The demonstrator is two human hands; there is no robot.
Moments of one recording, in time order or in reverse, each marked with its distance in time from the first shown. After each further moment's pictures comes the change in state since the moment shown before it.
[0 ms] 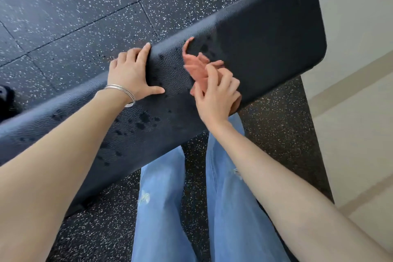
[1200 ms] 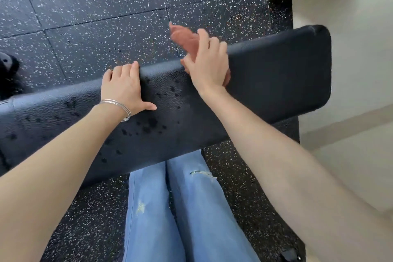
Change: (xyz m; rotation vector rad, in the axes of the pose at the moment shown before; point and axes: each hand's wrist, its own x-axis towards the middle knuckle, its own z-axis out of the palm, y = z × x) left_hand -0.037 -0.033 0.001 0.076 -0.010 -0.215; right_hand 0.098 -0.089 -0.005 -0.107 -0.111 -0.346
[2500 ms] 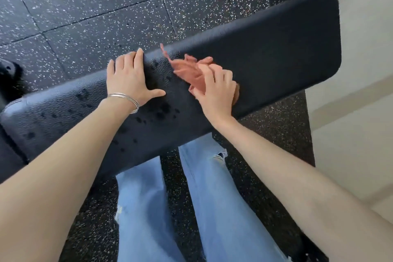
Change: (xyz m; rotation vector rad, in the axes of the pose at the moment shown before) left_hand -0.013 -0.013 0.011 -0.067 0.092 0.053; right_hand -0.116 0.010 0.024 0.062 0.097 -0.047
